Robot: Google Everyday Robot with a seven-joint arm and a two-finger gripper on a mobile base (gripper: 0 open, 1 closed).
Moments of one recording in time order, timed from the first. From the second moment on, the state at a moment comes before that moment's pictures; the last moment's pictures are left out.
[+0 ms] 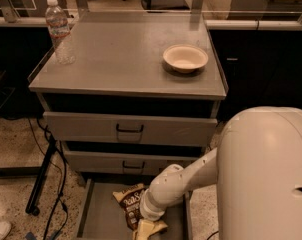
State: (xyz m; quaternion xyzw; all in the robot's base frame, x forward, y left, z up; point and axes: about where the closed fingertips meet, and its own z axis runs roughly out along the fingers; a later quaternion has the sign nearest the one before) arm 0.422 0.035 0.381 -0.66 0.72 0.16 0.11
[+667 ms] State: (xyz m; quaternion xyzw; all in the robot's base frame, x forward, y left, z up) arm 0.436 0.039 0.353 -0.64 0.74 0.18 0.13
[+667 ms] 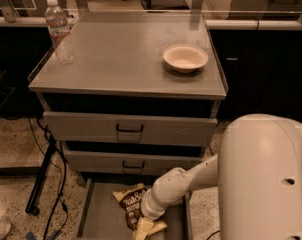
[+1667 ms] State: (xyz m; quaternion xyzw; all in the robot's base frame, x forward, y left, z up) arm 0.467 0.045 0.303 -0.62 0.74 0.20 0.15
